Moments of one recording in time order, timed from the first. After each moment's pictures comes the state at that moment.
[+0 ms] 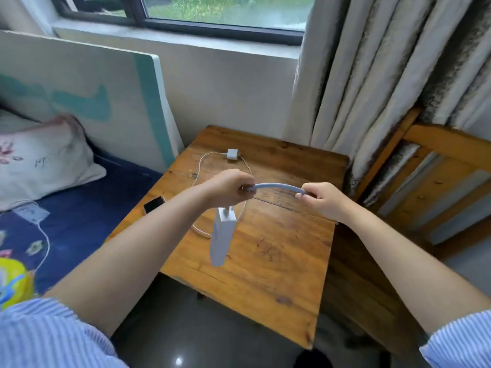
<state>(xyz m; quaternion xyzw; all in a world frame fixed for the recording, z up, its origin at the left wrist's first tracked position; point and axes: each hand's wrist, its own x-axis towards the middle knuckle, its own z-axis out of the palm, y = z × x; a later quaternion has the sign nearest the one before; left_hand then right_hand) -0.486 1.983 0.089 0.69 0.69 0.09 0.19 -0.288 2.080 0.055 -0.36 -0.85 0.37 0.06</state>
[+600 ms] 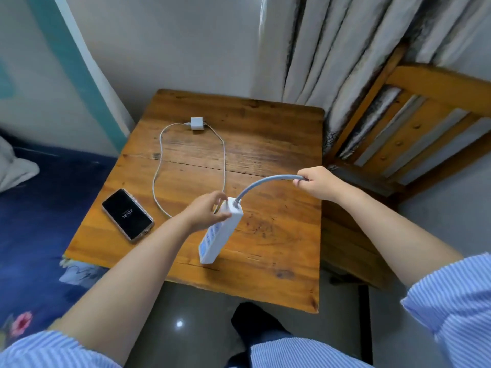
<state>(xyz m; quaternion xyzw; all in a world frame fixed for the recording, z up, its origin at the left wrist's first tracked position) -0.529 1.986 -0.043 0.58 0.73 0.05 0.37 -0.296 2.104 -0.006 -0.49 -0.80 0.34 -0.04</state>
